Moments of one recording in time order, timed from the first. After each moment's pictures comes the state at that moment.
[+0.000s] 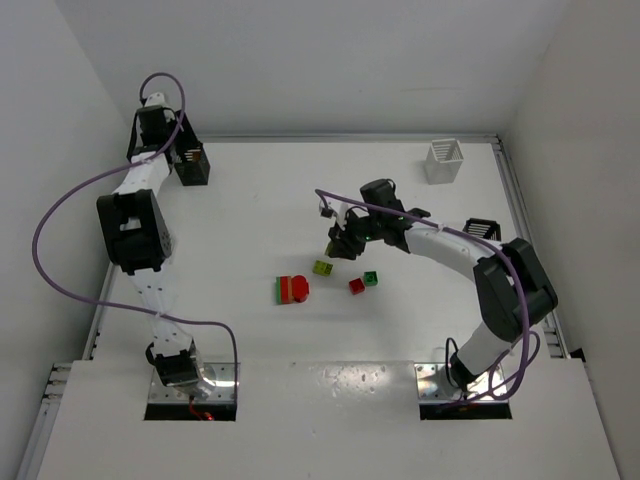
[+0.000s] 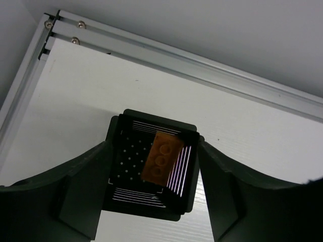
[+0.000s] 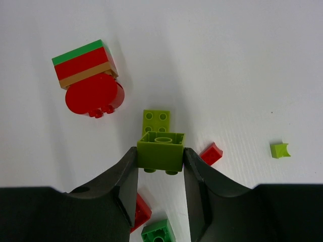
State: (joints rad) left arm 0.20 2.17 1.80 -0.07 0.03 -0.21; right arm 0.54 1.65 1.01 -0.17 -0.59 -0.48
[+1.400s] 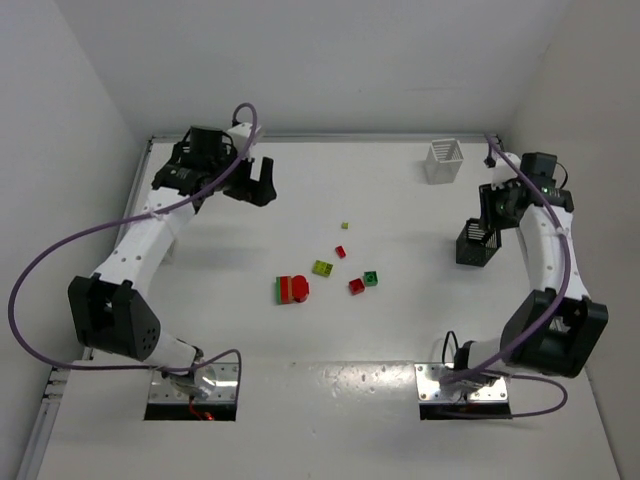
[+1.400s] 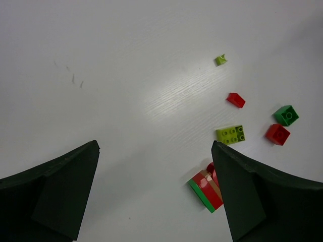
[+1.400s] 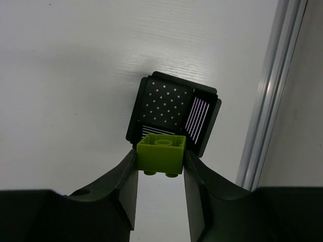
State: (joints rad) left arm -0.20 1.47 1.40 -0.59 0.32 0.06; right arm -0.28 1.36 1.17 -0.77 -0.15 -0.38
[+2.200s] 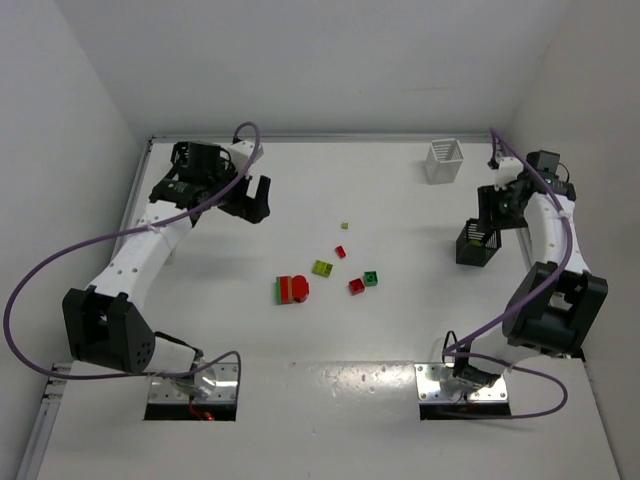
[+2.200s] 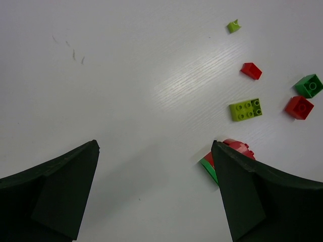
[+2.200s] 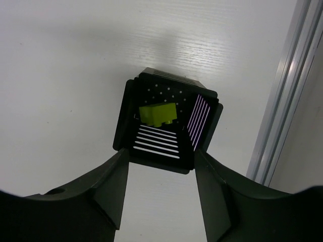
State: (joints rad) left arm -0.21 1.39 1.27 -0.61 0.30 0.16; right arm -0.35 1.53 1.23 -0.80 -0.20 -0.40
